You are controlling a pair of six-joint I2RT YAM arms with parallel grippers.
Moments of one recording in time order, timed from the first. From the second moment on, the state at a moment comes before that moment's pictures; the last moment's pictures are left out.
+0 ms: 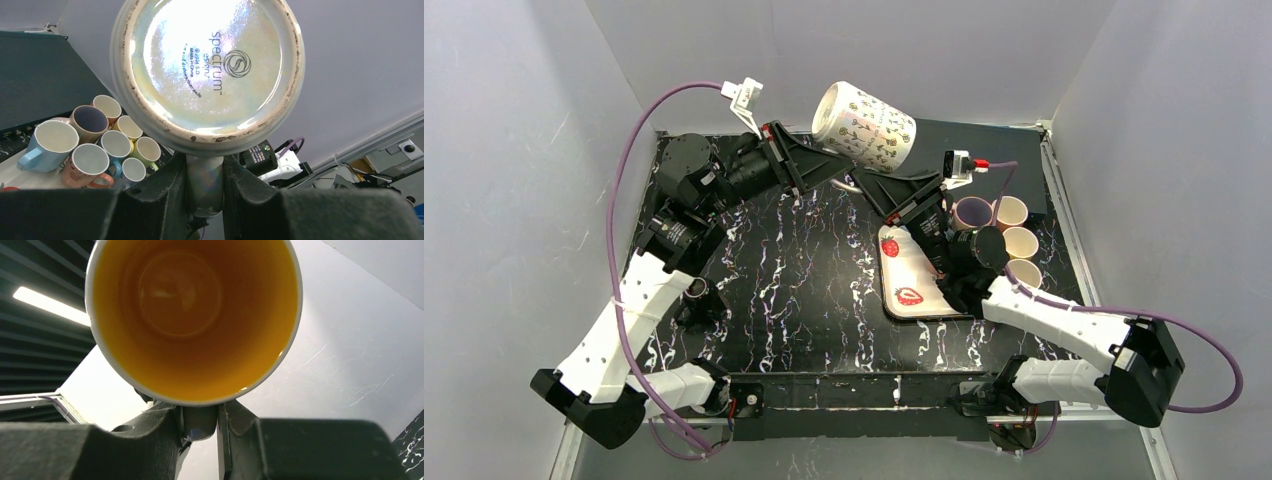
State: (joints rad) left arm -0.56 1.13 1.43 -0.11 0.55 -0.86; right arm 0.93 1.18 0.83 1.03 0.09 1.15
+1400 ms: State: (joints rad) left arm -0.56 1.01 1.31 -0.41 0.14 -0.55; right arm 0.93 0.96 0.96 0.20 0.27 0.41
